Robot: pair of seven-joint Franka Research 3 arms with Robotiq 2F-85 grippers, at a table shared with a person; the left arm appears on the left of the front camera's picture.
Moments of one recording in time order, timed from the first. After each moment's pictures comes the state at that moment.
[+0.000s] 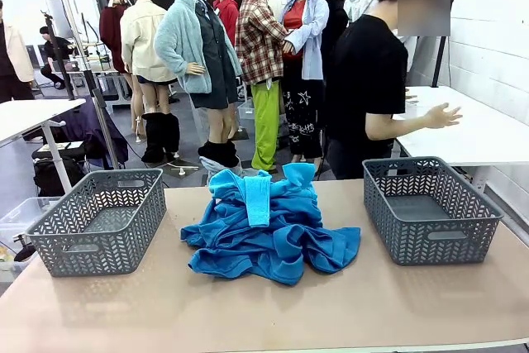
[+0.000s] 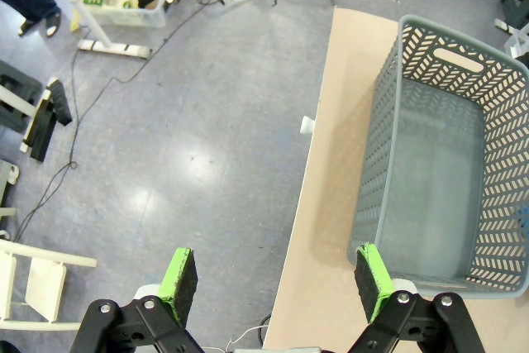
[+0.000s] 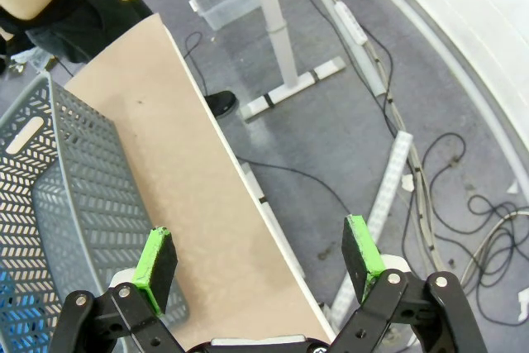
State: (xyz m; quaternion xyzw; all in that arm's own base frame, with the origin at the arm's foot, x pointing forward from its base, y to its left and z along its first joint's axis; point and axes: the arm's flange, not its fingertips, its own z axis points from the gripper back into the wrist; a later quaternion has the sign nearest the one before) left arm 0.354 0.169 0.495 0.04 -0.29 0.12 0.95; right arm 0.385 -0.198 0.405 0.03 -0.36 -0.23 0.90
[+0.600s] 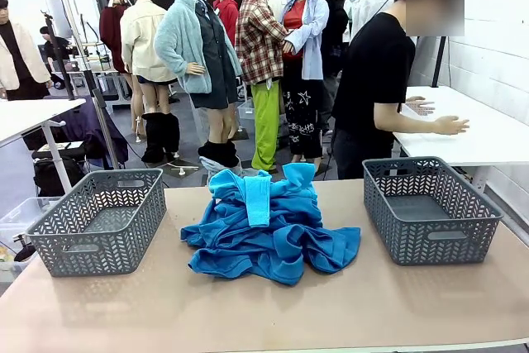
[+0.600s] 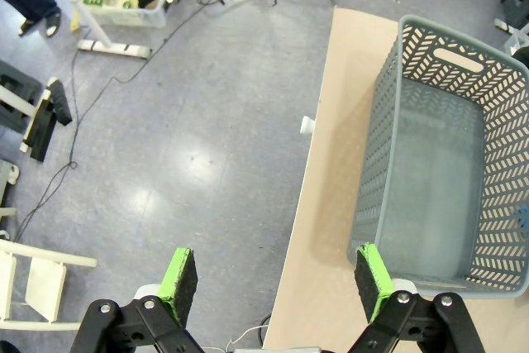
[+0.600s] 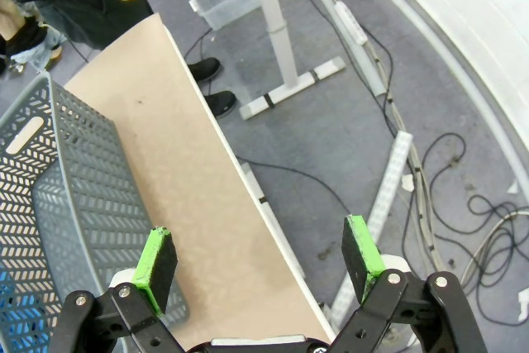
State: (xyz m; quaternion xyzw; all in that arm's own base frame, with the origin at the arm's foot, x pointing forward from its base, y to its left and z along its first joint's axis) left arm 0.354 0.169 0.495 0.04 -0.29 0.12 0.95; right arm 0.385 -0.198 0.405 0.03 -0.36 -0.23 0.90
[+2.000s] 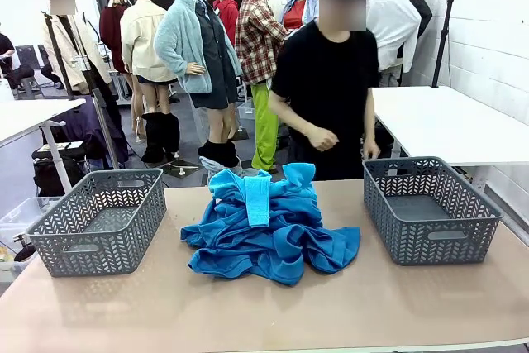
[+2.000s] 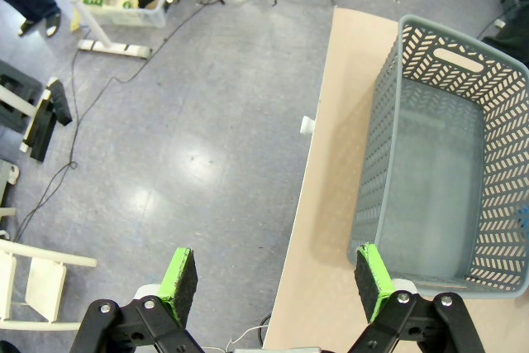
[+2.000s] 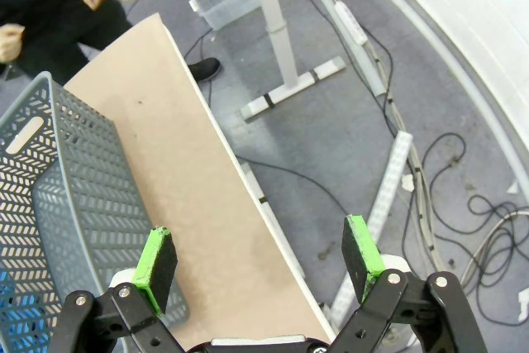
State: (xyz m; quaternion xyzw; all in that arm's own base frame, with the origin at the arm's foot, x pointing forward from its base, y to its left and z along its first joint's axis) left arm 0.354 0.169 0.495 0.04 -0.29 0.12 0.95; right arm 0.385 -0.198 0.405 0.03 -0.36 -0.23 0.90
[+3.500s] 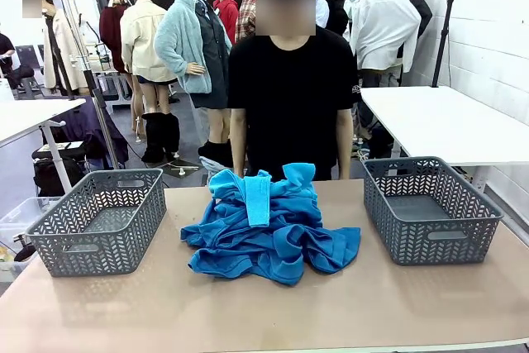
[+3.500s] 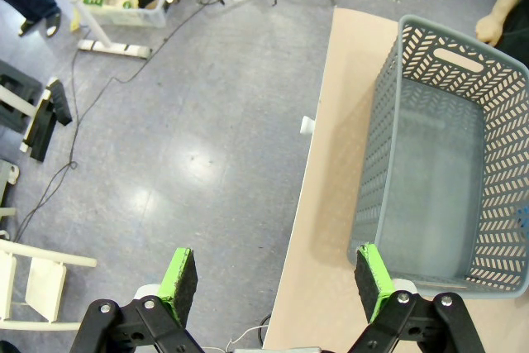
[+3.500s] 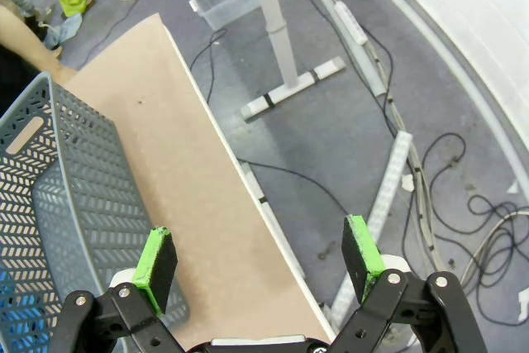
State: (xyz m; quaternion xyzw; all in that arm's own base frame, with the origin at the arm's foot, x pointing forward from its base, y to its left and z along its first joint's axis) left arm 0.354 0.169 0.495 0.04 -0.29 0.12 0.95; right arm 0.385 -0.198 0.405 0.03 -0.36 -0.23 0.90
